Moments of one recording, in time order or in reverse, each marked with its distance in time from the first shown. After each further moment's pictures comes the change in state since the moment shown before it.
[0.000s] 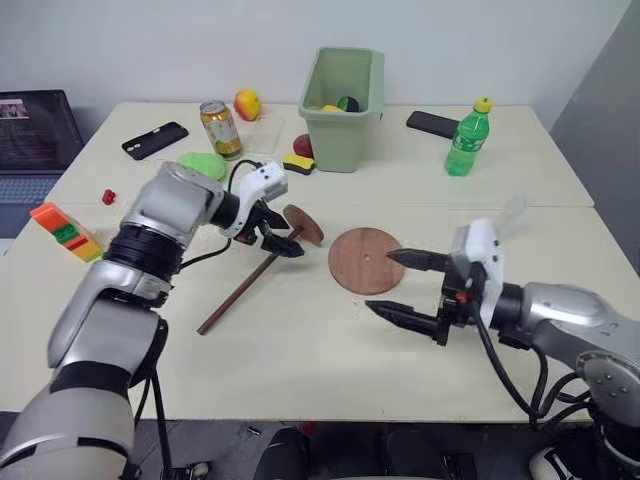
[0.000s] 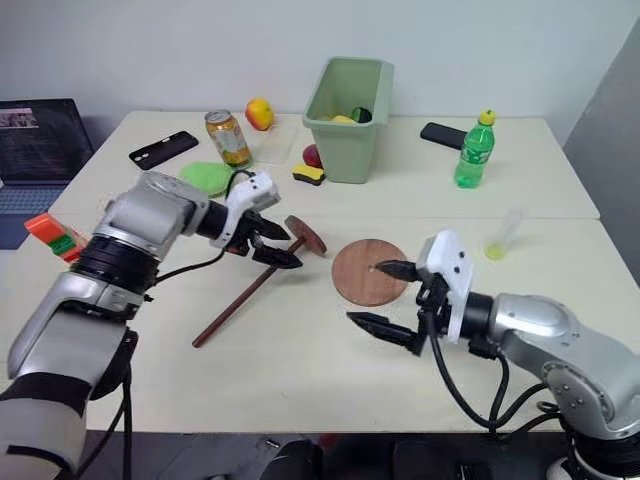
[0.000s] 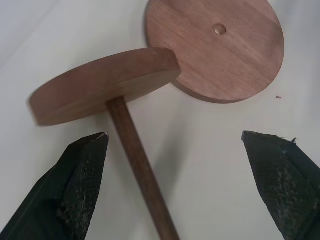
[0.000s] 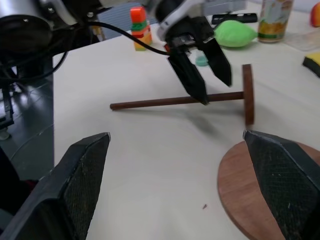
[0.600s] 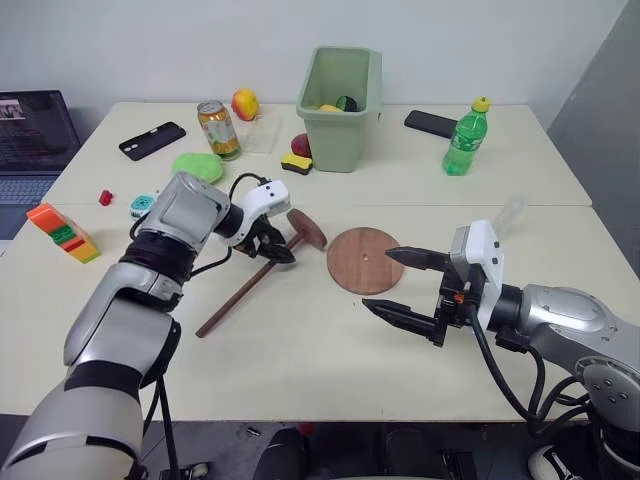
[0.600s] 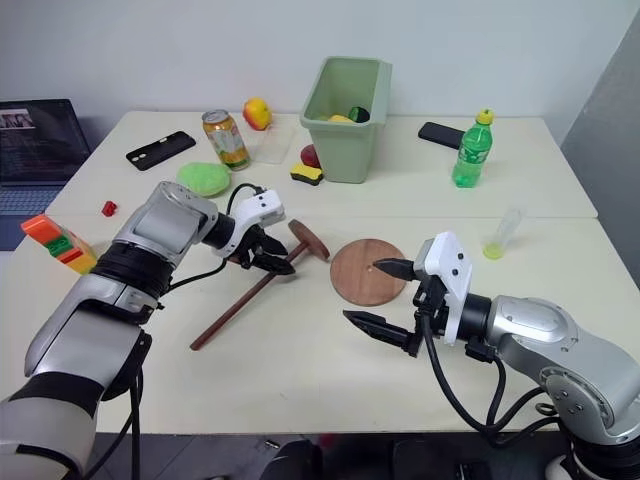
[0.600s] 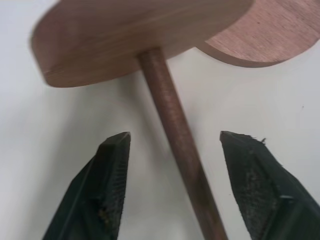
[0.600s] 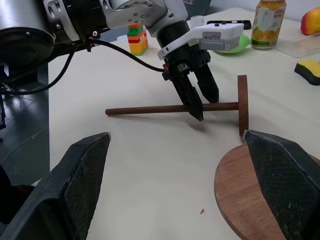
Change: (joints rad) left arm 0.013 -0.032 -0.011 0.095 0.115 -0.103 -0.028; right arm 0.010 0.001 0.001 -0.021 0.008 -0.009 -0.046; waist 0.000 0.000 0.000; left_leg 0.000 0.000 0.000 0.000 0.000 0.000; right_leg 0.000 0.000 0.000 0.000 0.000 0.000
